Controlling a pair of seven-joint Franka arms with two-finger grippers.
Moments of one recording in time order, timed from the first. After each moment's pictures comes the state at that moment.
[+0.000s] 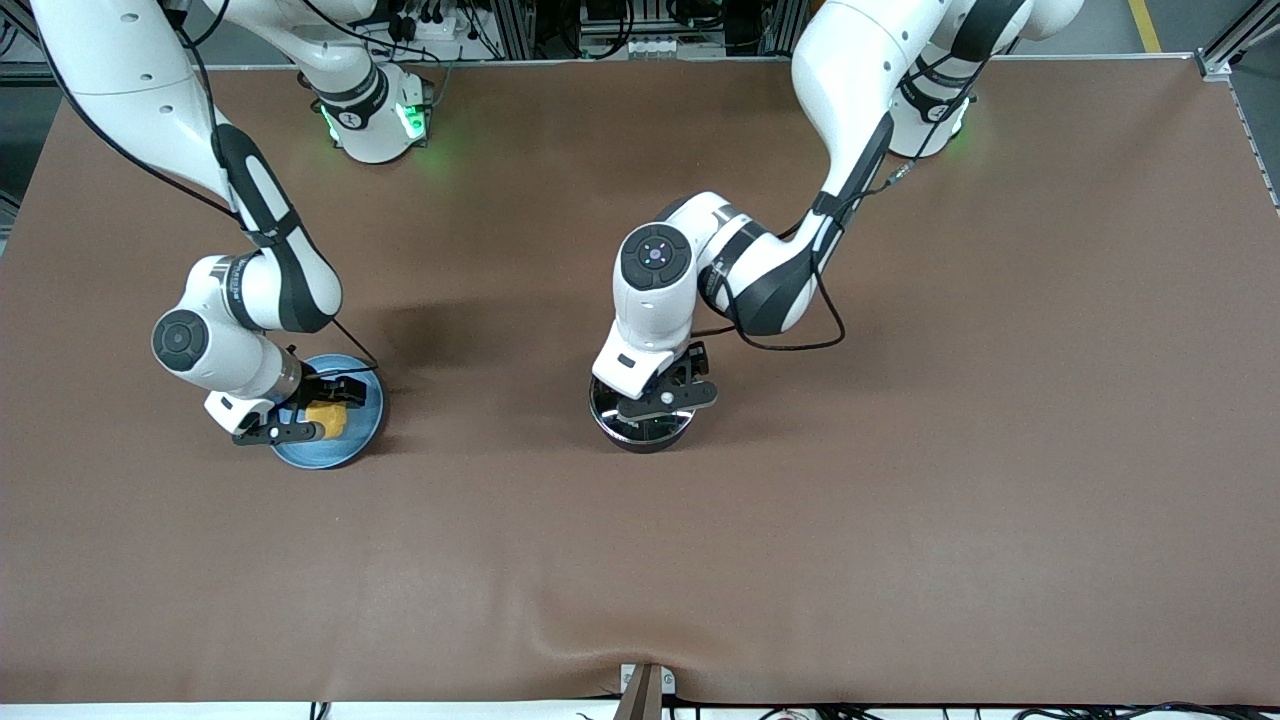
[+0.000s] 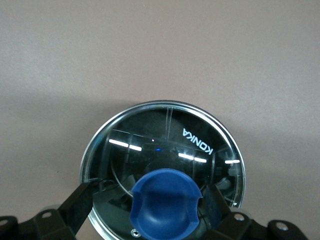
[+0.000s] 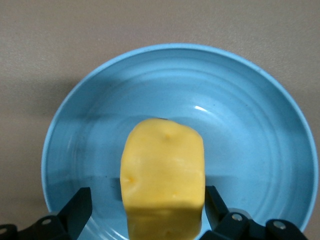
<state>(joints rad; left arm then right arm) -0.74 0.79 -0.02 -1.23 0.04 2.09 -0.97 0.01 0.47 -0.01 -2.10 0.07 2.51 -0.13</state>
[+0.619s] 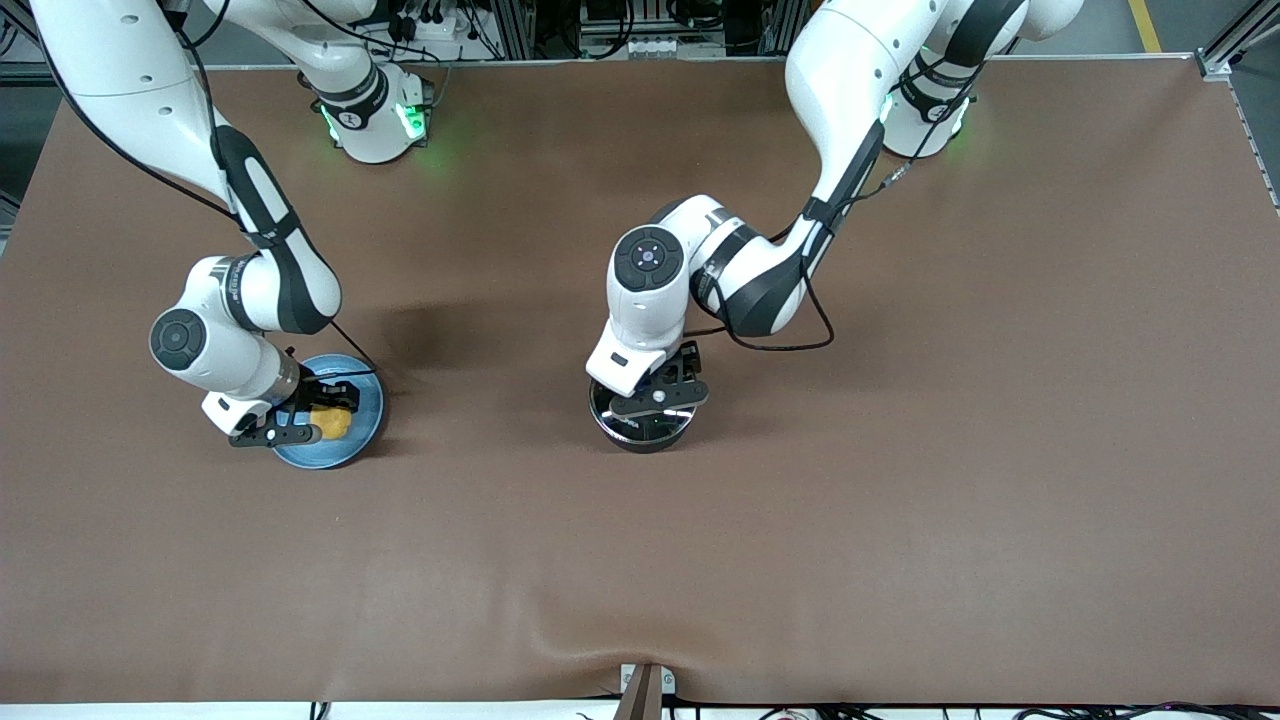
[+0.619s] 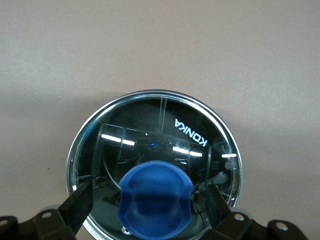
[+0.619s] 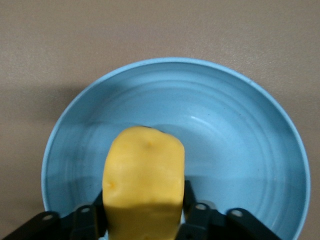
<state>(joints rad) -0.75 0.80 -0.03 -1.23 0.04 2.10 -0.97 0.01 0.47 -0.01 -2.10 0.07 2.53 -0.13</state>
